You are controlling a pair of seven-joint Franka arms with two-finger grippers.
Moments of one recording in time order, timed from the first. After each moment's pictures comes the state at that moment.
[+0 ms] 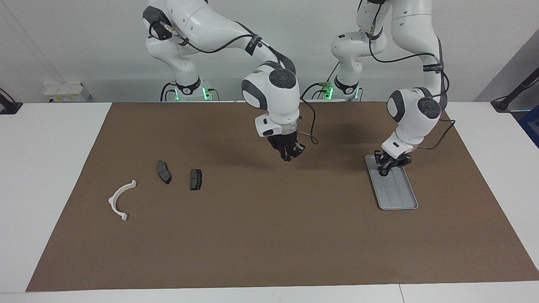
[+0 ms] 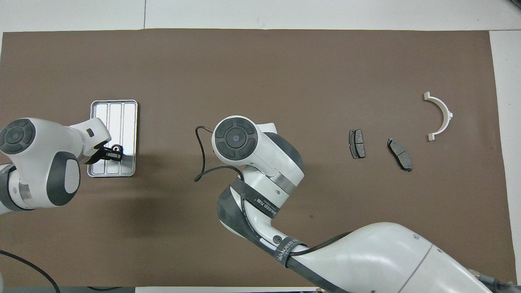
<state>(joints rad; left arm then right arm) 0.08 0.14 -0.09 -2.26 0.01 2.40 0.29 0.32 0.62 0.49 -1.56 -0.34 2.18 1.48</state>
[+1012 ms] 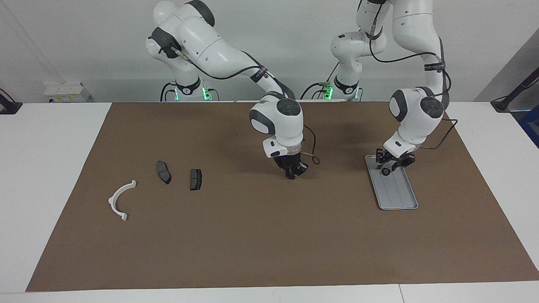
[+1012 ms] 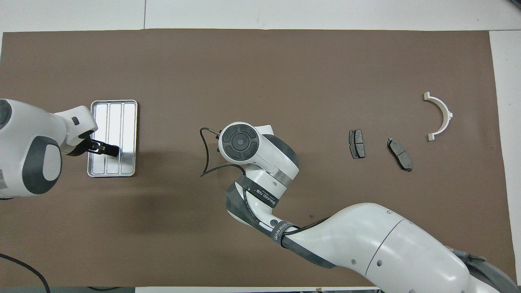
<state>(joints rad) 0.09 0.13 -0.08 -2.08 0.01 2.17 0.31 0.31 0.67 0.47 -1.58 -0.38 2.30 1.48</state>
